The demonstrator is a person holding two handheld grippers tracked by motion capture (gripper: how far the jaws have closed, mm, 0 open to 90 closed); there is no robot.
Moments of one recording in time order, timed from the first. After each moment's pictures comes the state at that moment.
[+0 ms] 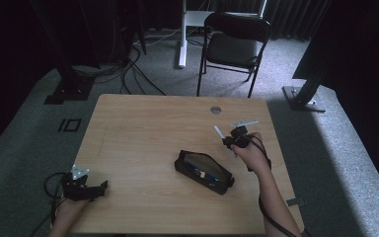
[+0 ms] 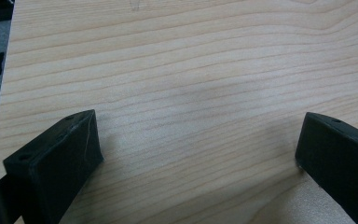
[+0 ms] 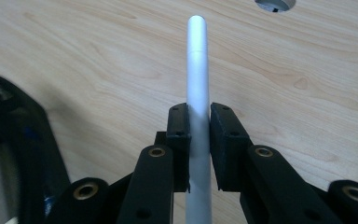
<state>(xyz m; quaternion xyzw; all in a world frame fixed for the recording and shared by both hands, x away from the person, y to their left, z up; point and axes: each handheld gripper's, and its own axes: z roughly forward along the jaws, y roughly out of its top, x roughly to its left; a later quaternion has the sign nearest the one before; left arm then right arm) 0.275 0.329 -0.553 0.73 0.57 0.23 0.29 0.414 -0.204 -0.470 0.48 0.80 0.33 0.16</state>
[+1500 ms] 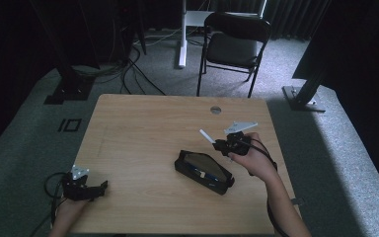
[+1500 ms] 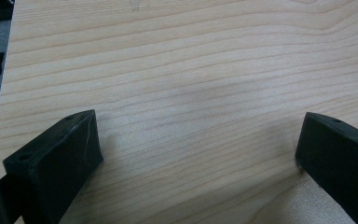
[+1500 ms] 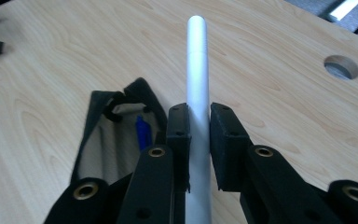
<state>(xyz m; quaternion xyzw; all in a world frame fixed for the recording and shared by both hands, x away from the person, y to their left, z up) 0.275 0.329 -0.553 0.73 0.57 0.24 0.29 0.360 -0.180 -0.413 0.34 0.84 0.38 0.14</state>
